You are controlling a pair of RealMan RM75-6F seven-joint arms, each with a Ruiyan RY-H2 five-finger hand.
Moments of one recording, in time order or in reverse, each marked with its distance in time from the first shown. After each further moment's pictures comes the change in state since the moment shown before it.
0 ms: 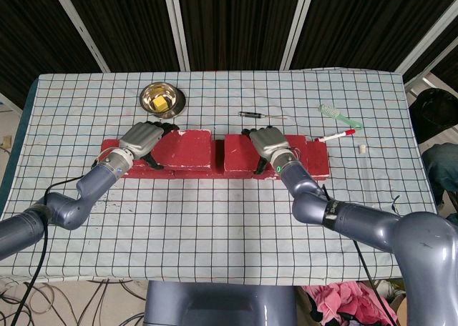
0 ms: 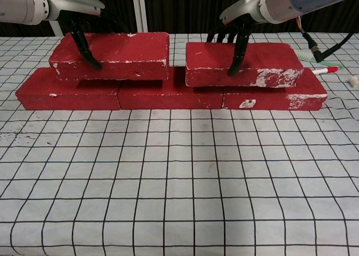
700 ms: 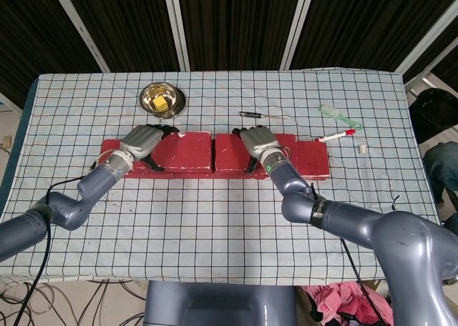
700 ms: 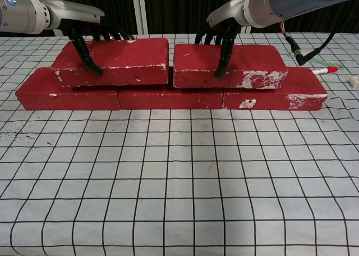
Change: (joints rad) left arm 0.003 -0.034 0.021 0.060 0.109 0.003 -0.140; right arm 0.041 -0.067 -0.015 0.071 -0.024 0.004 0.055
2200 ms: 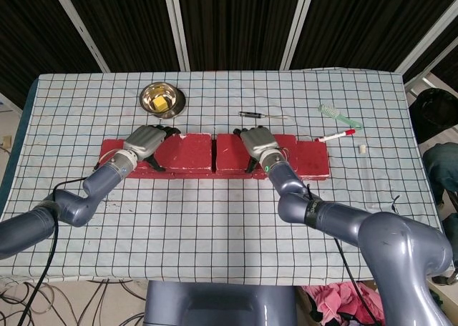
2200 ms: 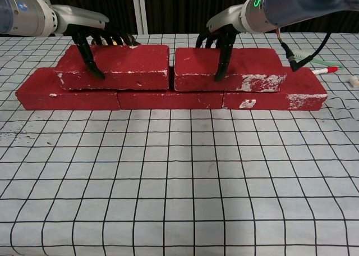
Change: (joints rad) left arm -0.059 -0.024 0.060 0.038 -0.097 -0.012 0.047; right arm 0.024 -0.049 -0.051 0.057 0.016 0.006 0.038
